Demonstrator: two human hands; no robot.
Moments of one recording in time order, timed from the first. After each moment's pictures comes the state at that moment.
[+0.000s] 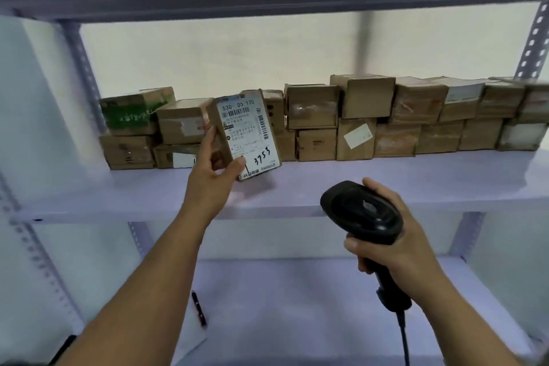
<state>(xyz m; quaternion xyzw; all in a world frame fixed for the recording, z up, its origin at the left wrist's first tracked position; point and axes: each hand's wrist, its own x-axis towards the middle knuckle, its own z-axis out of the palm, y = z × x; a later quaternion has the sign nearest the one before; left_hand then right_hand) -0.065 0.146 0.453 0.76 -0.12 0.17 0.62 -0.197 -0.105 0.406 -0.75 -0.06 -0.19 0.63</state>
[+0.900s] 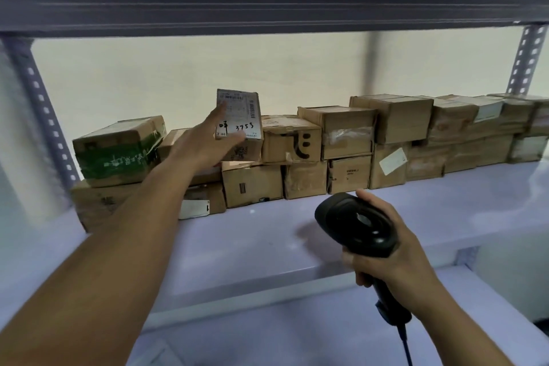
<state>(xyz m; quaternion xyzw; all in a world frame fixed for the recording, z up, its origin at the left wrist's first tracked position) 0.125 0.214 0.537 0.91 -0.21 0.14 0.33 -0.100 -0.011 0.414 -0.75 -0.02 -0.25 0.61</state>
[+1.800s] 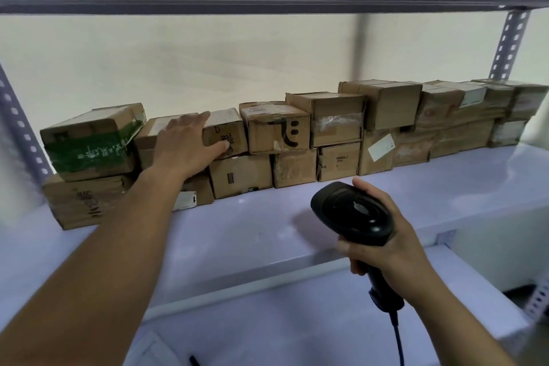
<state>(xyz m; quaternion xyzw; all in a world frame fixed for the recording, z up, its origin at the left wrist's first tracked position) 0.149 0.214 0.504 0.93 -0.22 0.23 0.16 -0.106 -0.012 0.409 -0.75 0.00 -0.27 0.60</state>
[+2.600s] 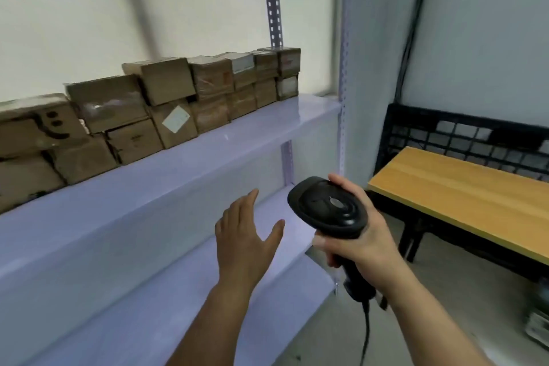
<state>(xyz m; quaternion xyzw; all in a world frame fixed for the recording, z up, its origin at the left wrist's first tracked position) -0.212 -0.036 0.329 0.80 -0.44 0.09 0.41 -0.391 -0.121 0.364 -0.67 0.17 -0.39 0.60</state>
